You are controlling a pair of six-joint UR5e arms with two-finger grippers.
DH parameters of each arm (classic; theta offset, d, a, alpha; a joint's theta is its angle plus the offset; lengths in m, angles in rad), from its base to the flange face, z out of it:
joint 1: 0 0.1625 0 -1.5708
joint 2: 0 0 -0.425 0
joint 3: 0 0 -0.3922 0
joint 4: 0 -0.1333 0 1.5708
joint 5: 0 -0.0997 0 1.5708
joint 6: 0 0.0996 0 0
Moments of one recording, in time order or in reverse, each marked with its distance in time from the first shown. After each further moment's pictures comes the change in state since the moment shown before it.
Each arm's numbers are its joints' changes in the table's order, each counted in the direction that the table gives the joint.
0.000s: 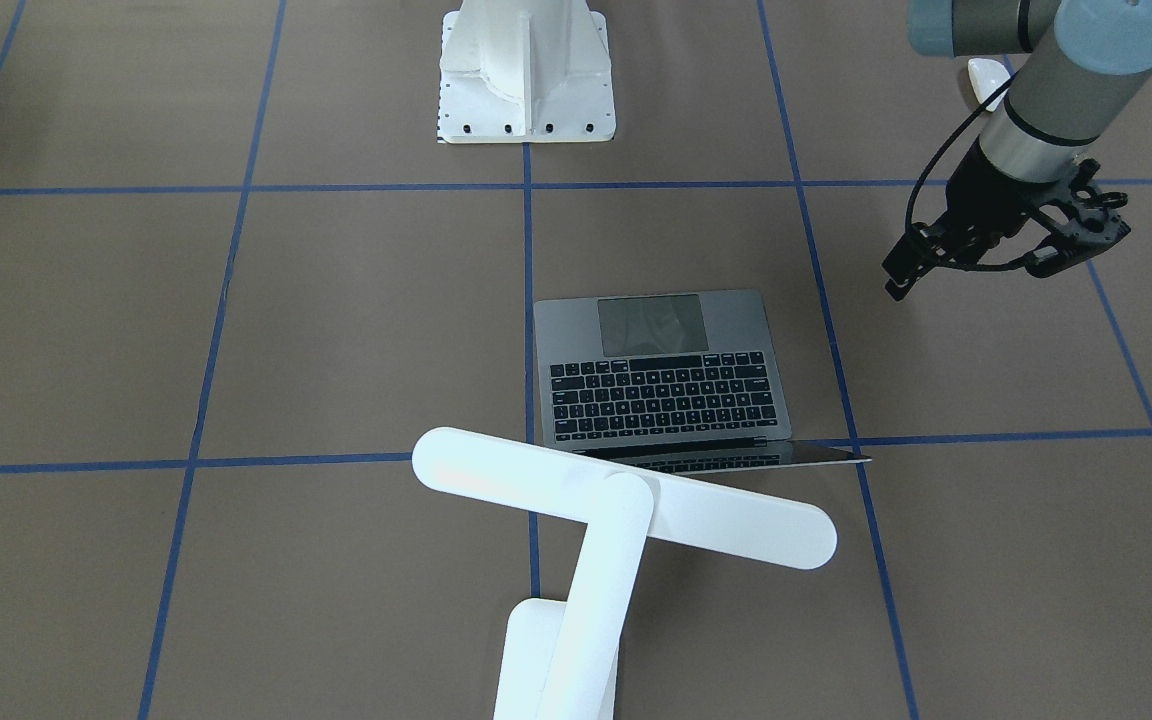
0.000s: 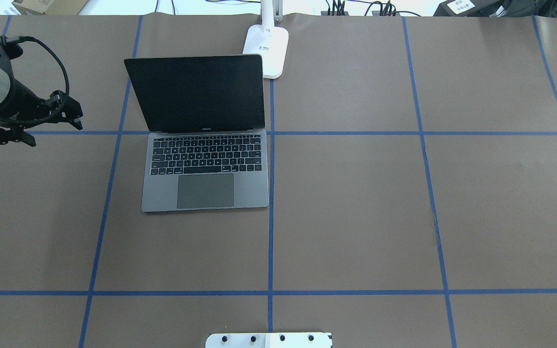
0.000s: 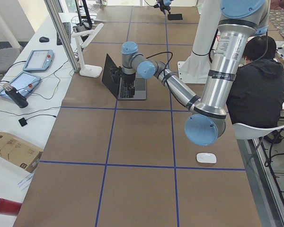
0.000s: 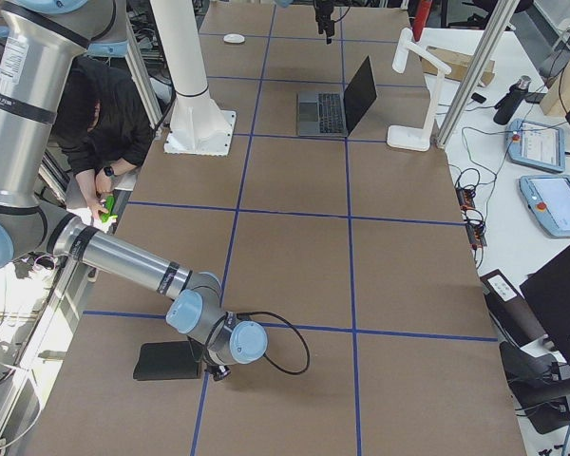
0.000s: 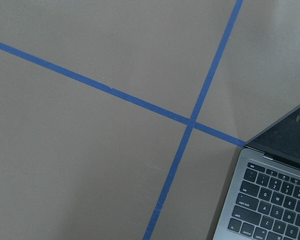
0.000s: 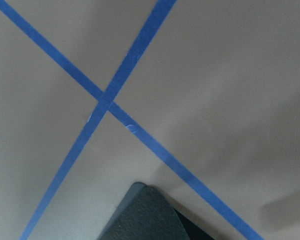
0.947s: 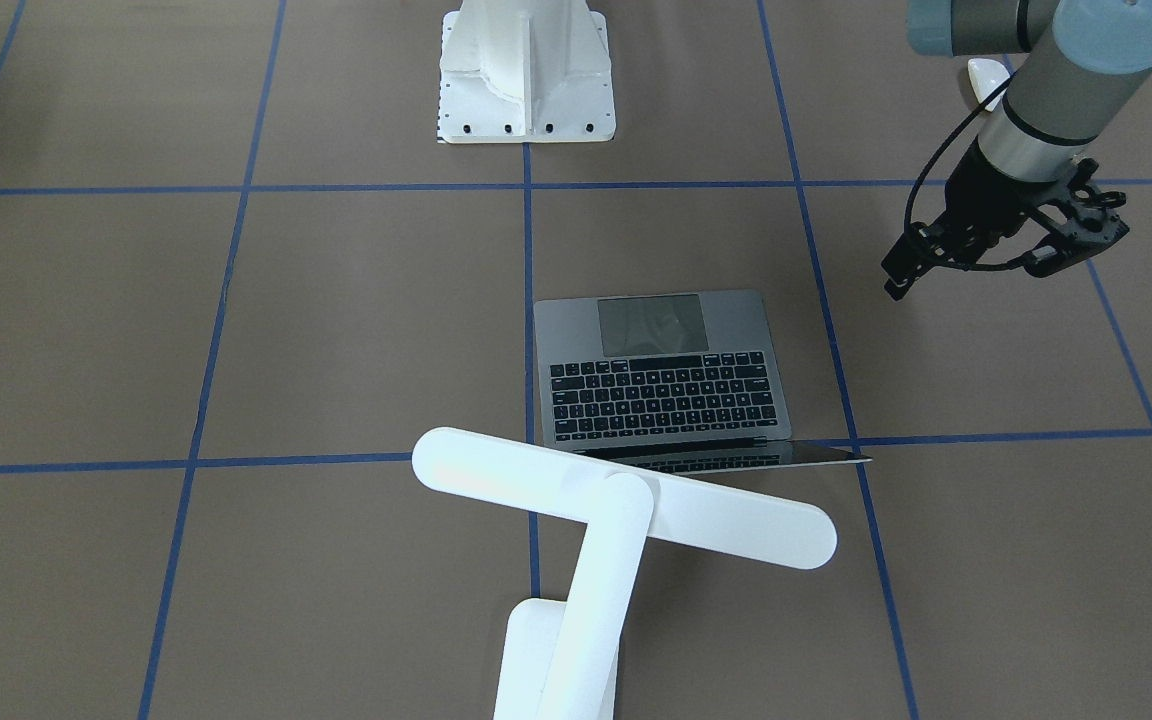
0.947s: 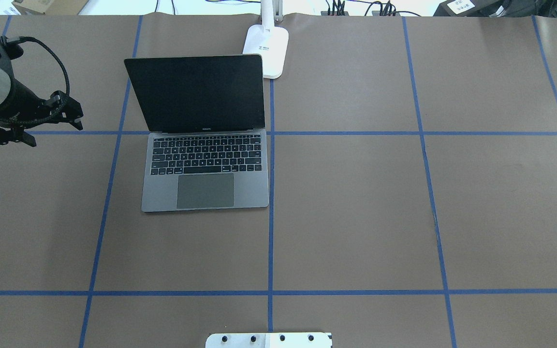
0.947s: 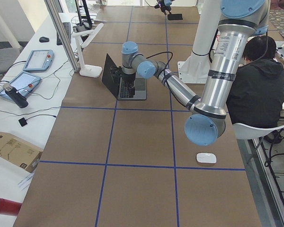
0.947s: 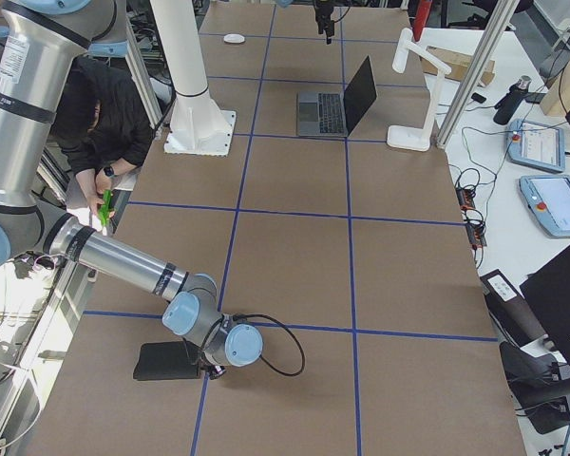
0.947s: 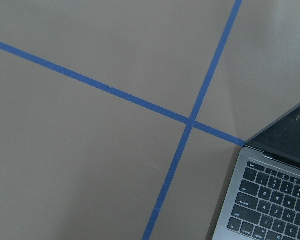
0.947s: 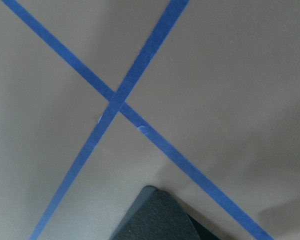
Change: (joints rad) left arm 0.002 0.000 0.001 0.000 -0.004 -0.001; right arm -0.016 0.016 0.008 0.000 -0.037 -0.007
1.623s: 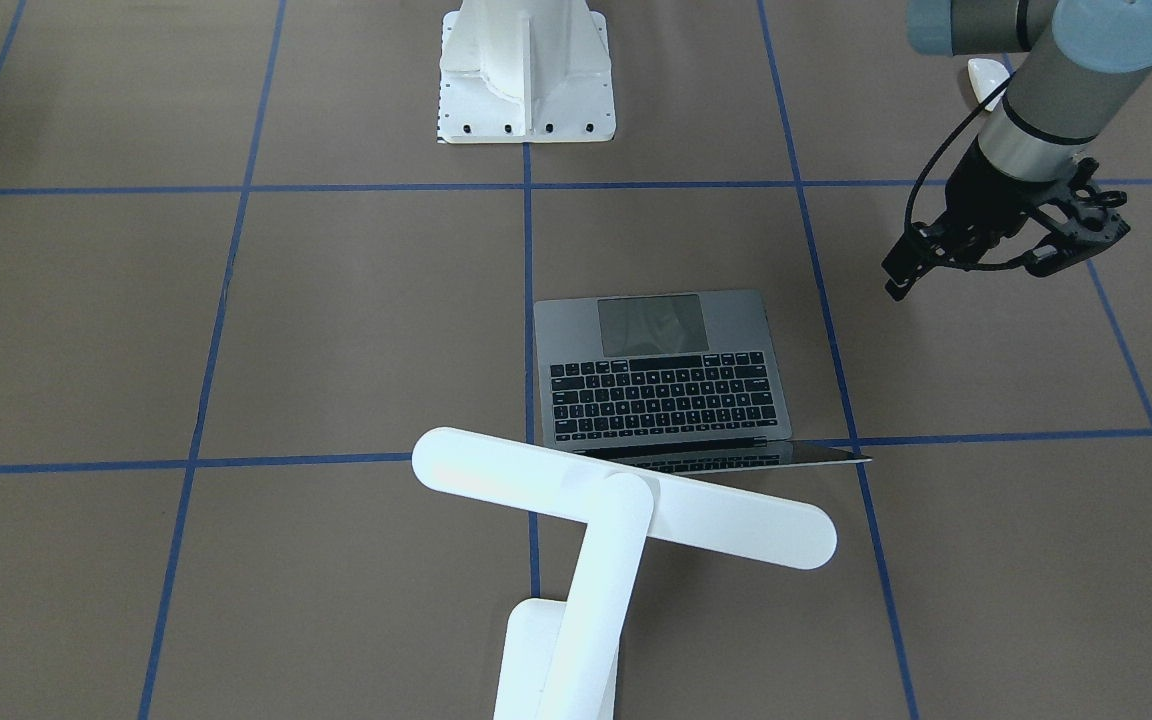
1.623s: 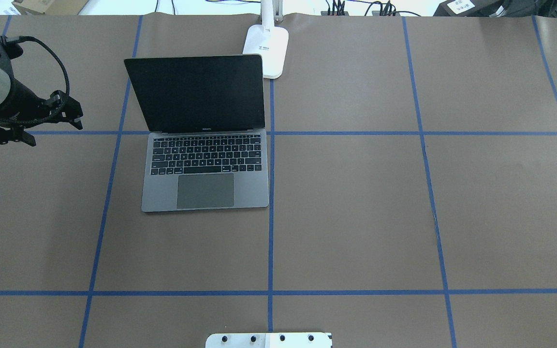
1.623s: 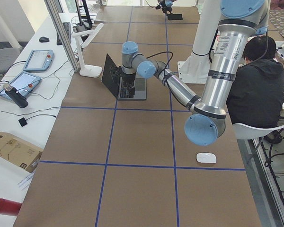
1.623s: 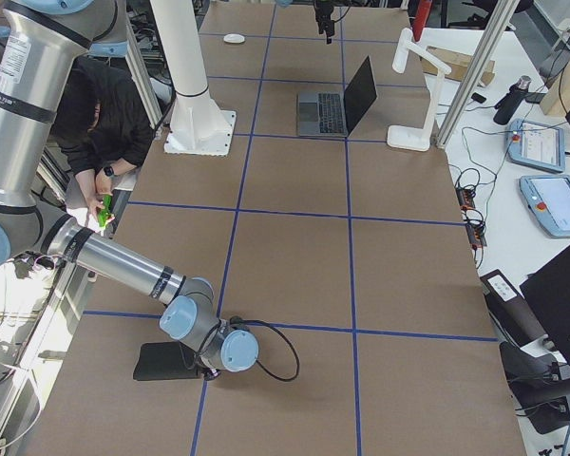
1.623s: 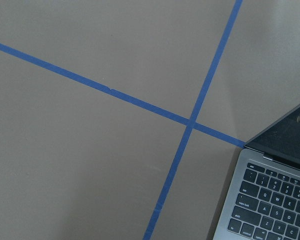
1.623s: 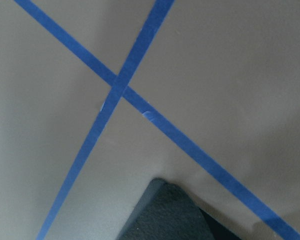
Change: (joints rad) left arm 0.000 0.000 0.002 0.000 -0.004 0.000; right arm -0.017 0.003 0.031 0.000 -0.031 0.001
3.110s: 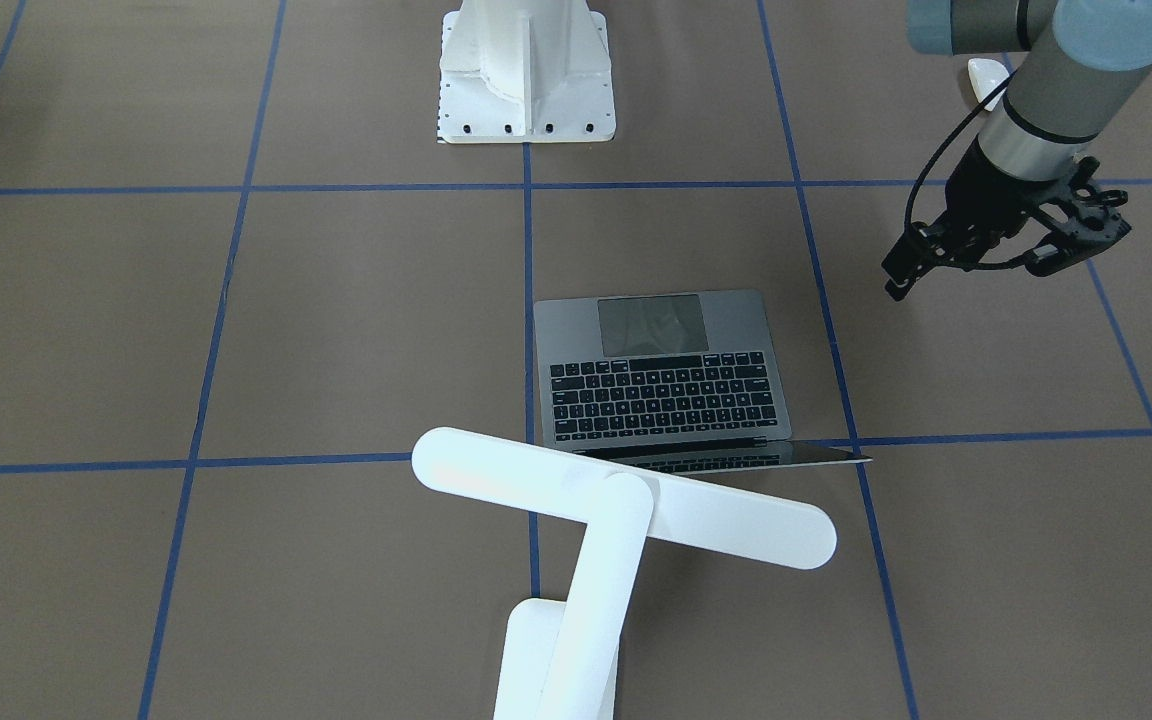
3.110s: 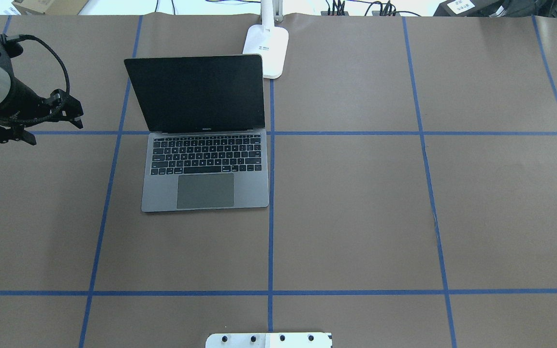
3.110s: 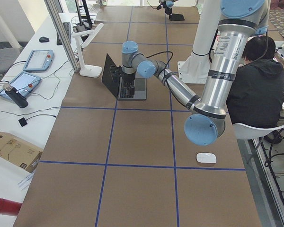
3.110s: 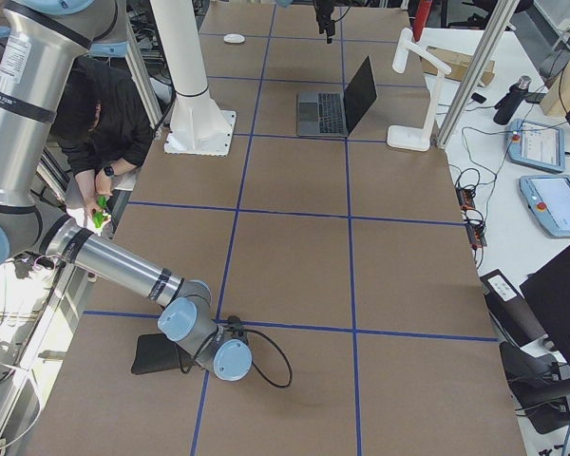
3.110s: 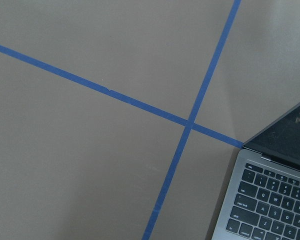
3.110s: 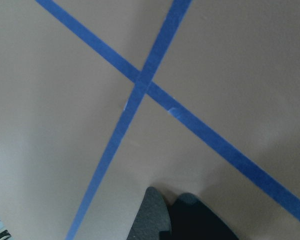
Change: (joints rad) left arm -0.001 0.003 0.000 0.000 -0.002 0.001; right arm -0.002 -0.002 -0.038 0.163 -0.152 -0.059
